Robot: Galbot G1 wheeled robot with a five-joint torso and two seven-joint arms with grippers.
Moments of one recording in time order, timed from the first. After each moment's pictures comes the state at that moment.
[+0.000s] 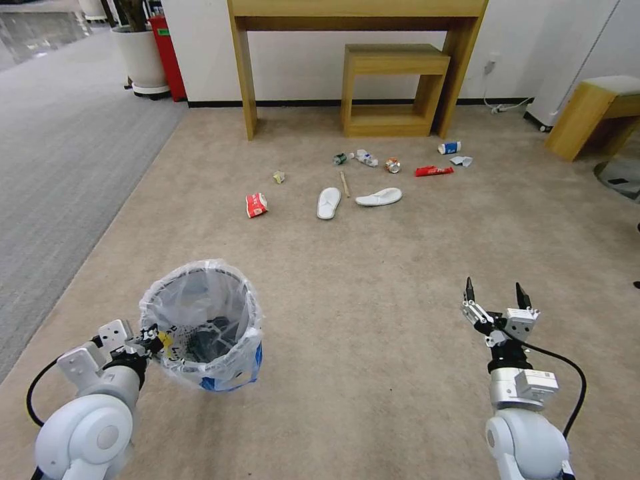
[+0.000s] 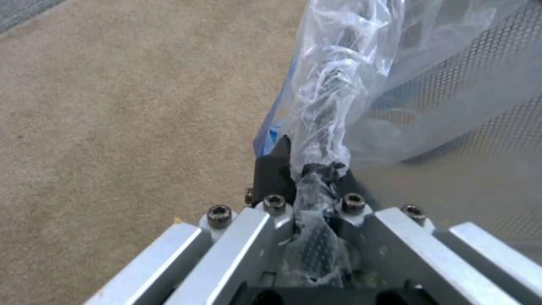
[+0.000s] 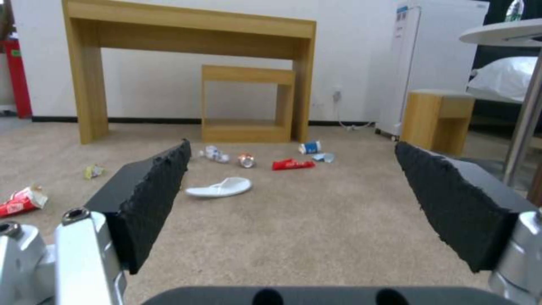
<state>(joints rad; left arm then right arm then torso) 1.52 -1.14 -0.72 -2.20 -0.97 0.50 -0.59 -1.46 1.44 0.70 1.95 0.12 0.19 0.08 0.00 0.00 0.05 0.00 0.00</state>
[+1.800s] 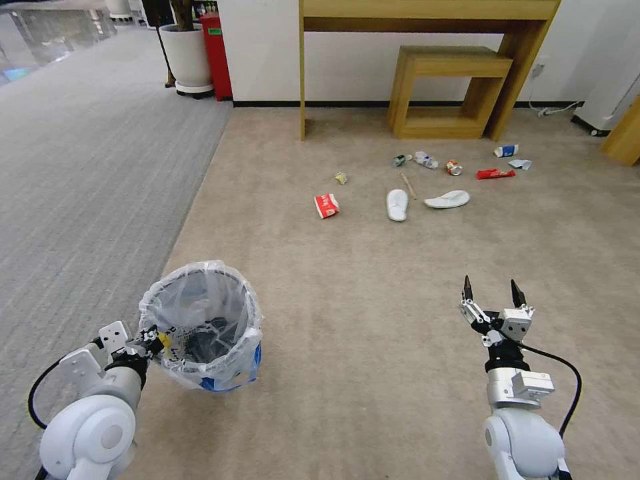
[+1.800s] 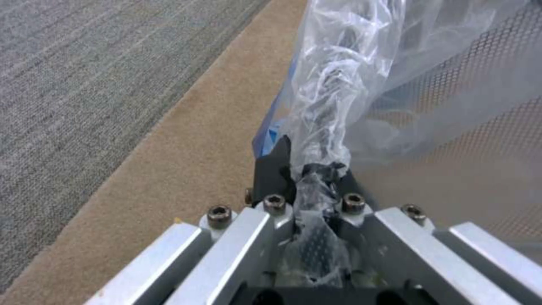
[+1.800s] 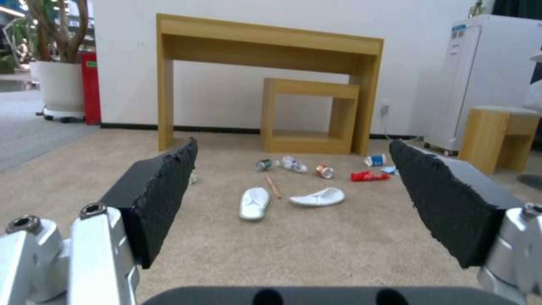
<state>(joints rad) 1.52 -1.15 -0.71 -2.18 -0.95 0.49 -0.59 -1.44 1.43 0.70 1.91 0.12 0.24 0.05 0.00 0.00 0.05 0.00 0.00</state>
